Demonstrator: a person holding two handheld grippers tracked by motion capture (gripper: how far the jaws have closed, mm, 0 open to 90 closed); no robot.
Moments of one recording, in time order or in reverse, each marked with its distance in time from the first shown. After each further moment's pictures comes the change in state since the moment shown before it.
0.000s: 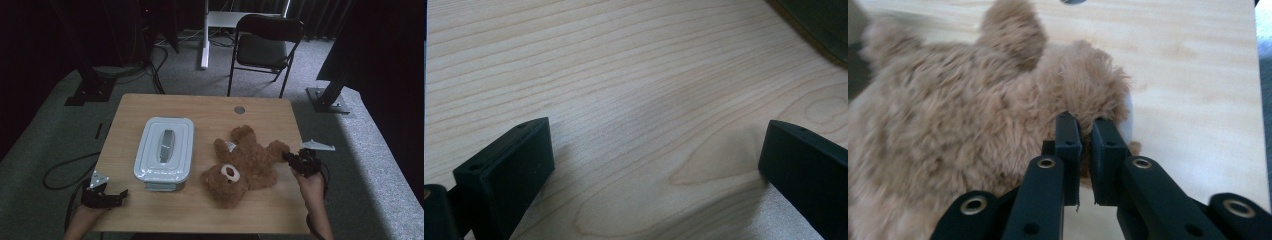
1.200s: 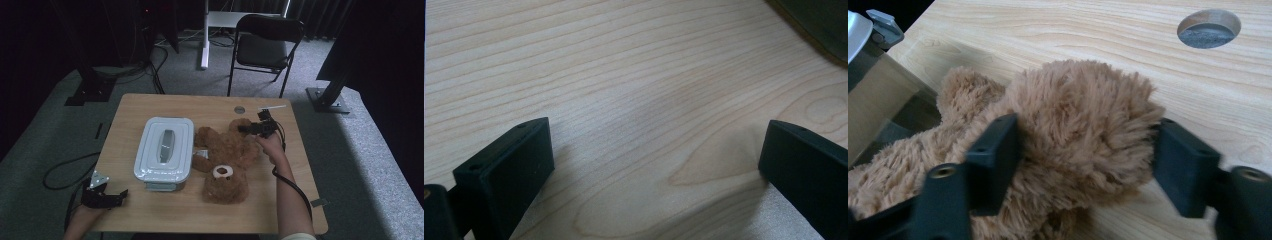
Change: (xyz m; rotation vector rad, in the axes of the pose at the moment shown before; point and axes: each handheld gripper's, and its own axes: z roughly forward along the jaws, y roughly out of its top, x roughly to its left) left arm 0.000 0.000 0.000 0.000 -0.003 0.004; right arm 0.026 0.105 0.153 0.128 0.320 0.025
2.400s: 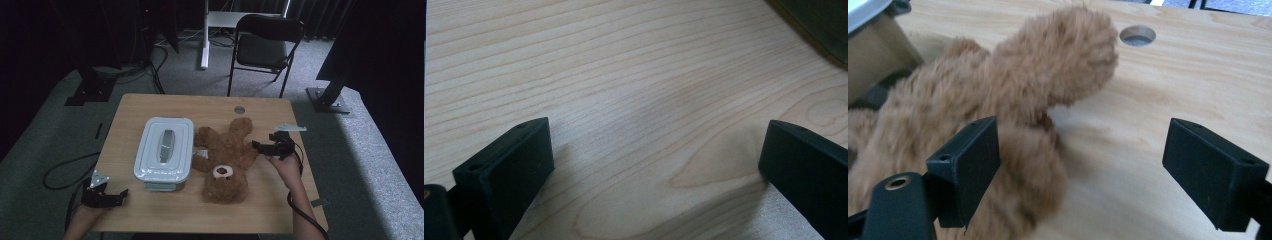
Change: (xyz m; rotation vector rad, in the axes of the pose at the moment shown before) left arm 0.000 0.001 0.001 0.000 0.003 -0.004; right arm 0.035 -0.059 -0.072 -0.138 -0.202 -0.099
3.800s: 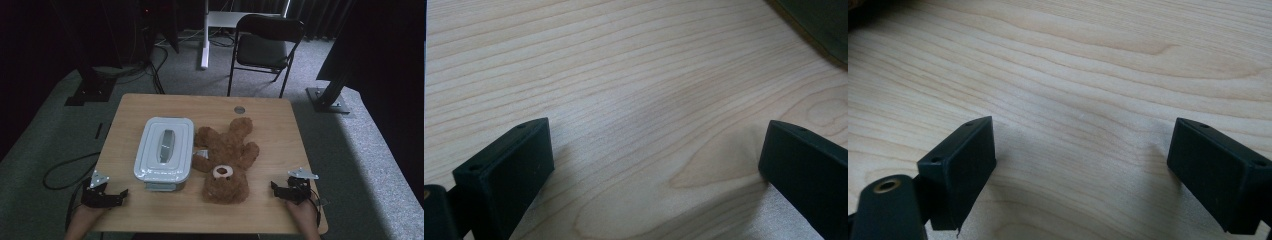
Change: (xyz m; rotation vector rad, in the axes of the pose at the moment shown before) left arm 0.000 0.000 0.000 -0.001 0.000 0.001; right arm -0.012 -0.148 -0.039 0.117 -0.233 -0.008
